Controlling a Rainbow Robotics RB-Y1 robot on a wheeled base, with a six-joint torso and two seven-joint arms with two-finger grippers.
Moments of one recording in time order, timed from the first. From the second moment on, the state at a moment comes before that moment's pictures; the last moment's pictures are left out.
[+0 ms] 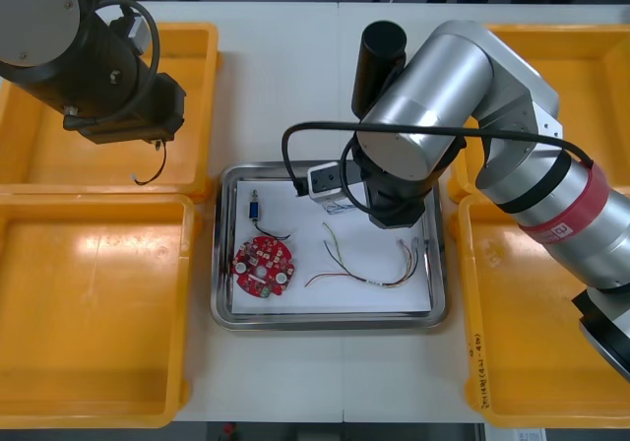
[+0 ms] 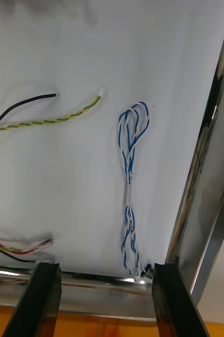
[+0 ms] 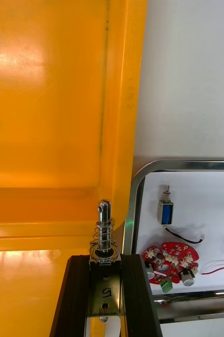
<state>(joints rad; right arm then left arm) -0.86 -0.43 0.60 -1.75 -0.60 1.84 2.31 -0.77 0.65 -0.14 -1.88 0.79 1.91 -0.87</state>
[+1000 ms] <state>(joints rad) -0.82 -0.61 0.12 -2.04 -0.72 1.92 1.93 -0.77 0.64 -0.14 -1.89 0.81 1.91 -0.87</state>
